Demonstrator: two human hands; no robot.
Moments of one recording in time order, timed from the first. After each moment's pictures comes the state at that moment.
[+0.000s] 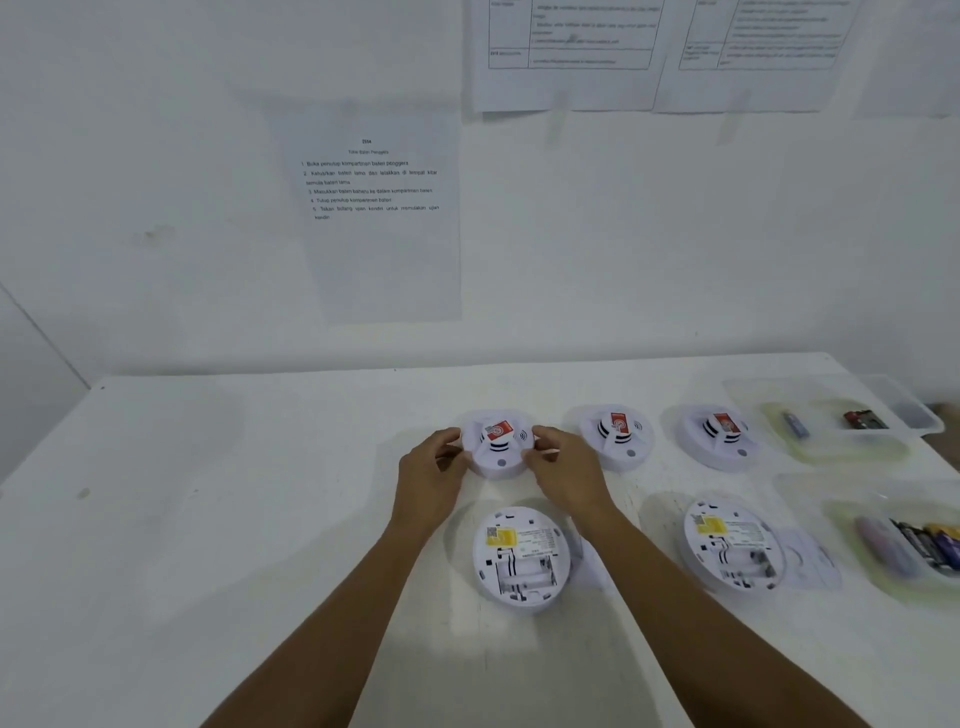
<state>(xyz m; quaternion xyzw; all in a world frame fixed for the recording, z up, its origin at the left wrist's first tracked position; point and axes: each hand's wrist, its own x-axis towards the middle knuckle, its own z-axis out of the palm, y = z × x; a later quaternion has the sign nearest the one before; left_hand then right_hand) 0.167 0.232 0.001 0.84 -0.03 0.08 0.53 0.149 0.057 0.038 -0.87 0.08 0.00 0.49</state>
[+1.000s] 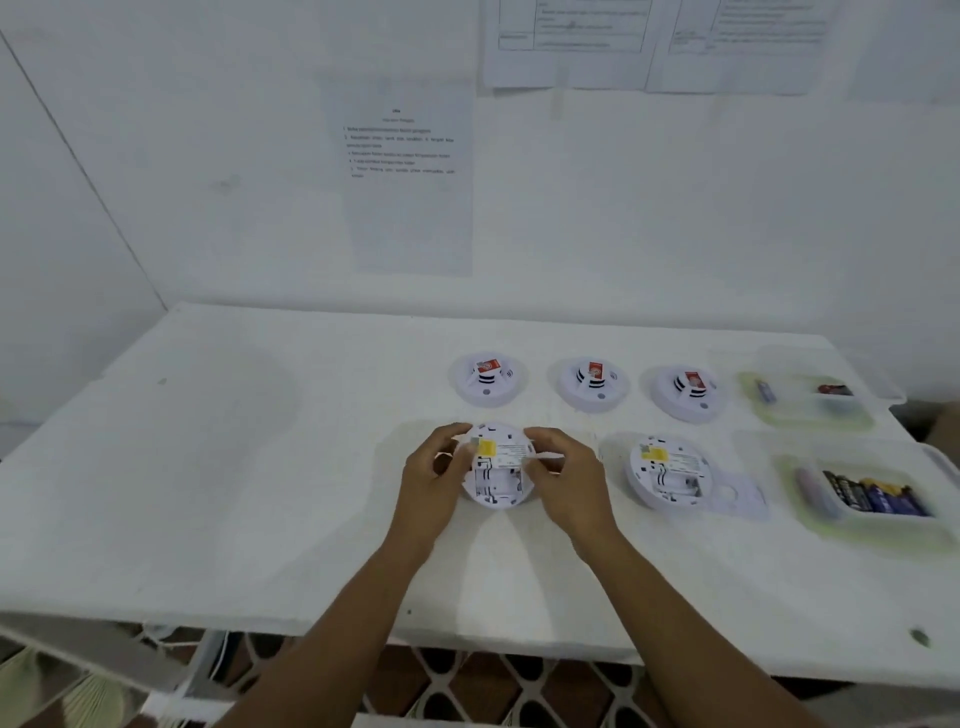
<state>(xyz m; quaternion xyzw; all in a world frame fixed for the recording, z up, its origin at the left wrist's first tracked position) 0.020 0.192 0.013 0.74 0.02 0.08 0.67 0.027 0.021 0.028 -0.82 0.02 -0.03 0.57</state>
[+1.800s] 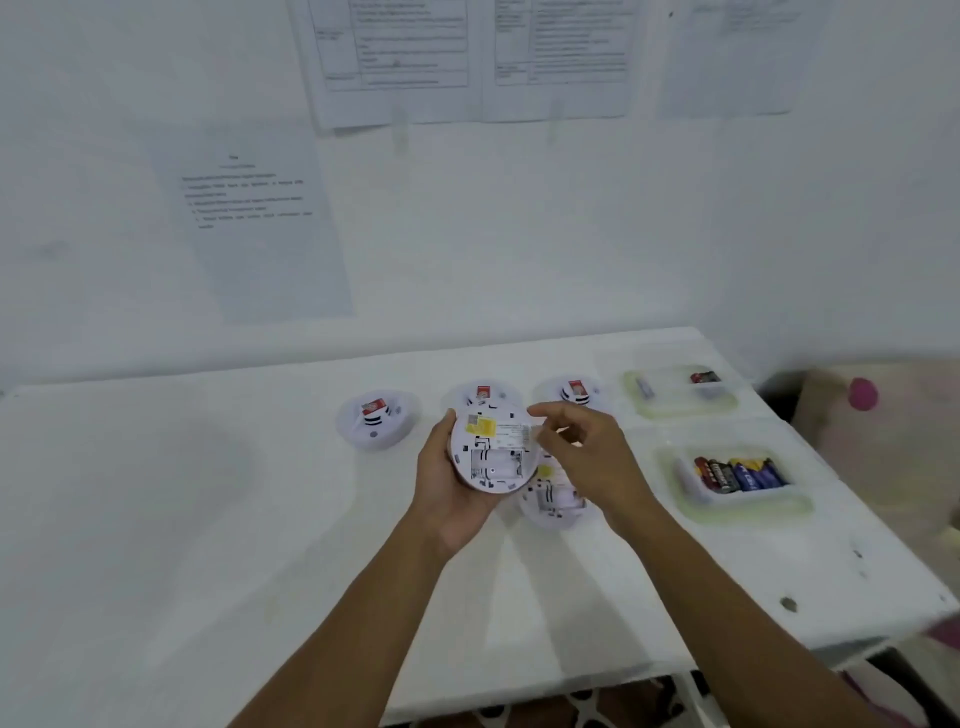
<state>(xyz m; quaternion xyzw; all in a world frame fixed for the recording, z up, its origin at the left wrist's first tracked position) 0.062 0.051 0.062 0.31 0.04 -0.26 0.91 0.037 -0.117 0.088 -0.81 0.02 -0.10 0.58</state>
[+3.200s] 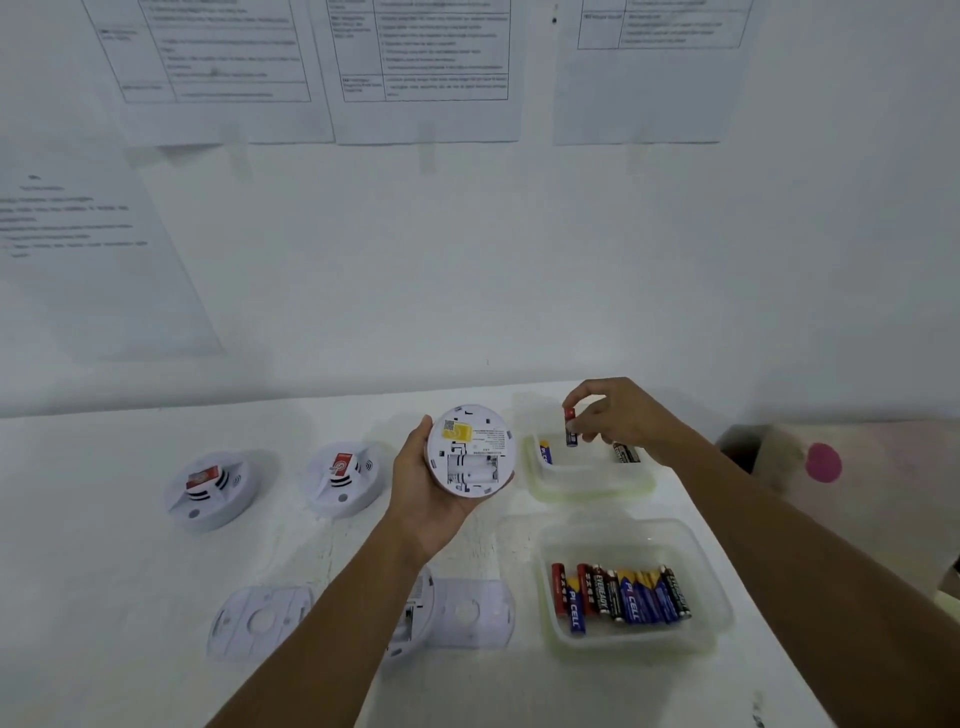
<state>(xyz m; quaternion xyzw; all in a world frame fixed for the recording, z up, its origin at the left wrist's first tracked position) 0.161 -0.127 0.061 0.29 0.09 -0.24 0.92 0.198 -0.381 0.107 -0.87 0.03 0.09 0.48</state>
